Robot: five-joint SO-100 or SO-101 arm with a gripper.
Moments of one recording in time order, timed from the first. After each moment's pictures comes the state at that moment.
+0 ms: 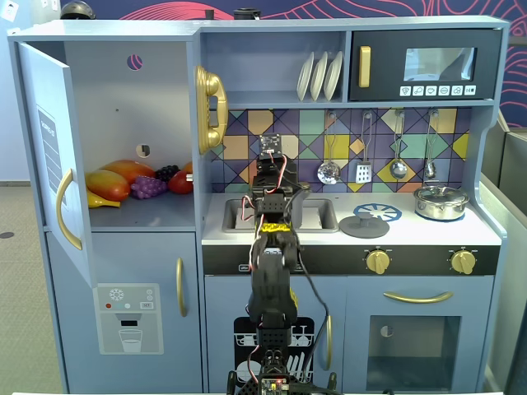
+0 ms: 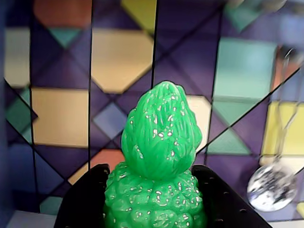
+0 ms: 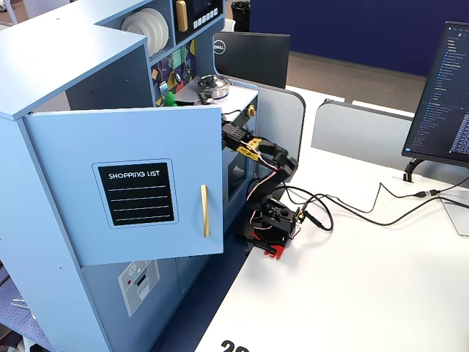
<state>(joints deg) 0.8 122.8 108.3 -3.5 -96.3</state>
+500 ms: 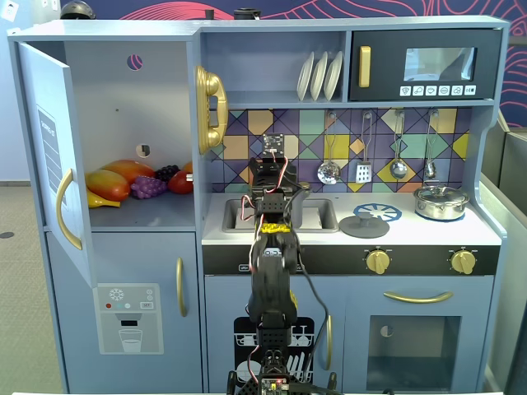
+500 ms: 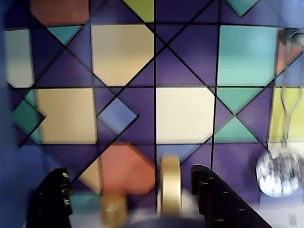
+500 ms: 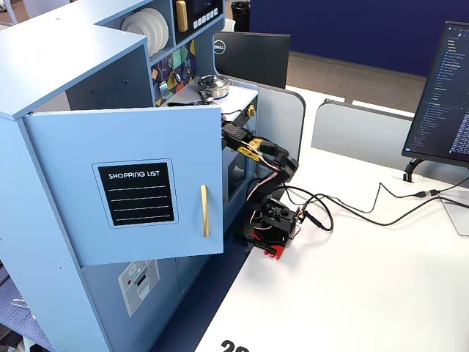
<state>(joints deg) 0.7 131.7 111.4 4.4 -91.7</state>
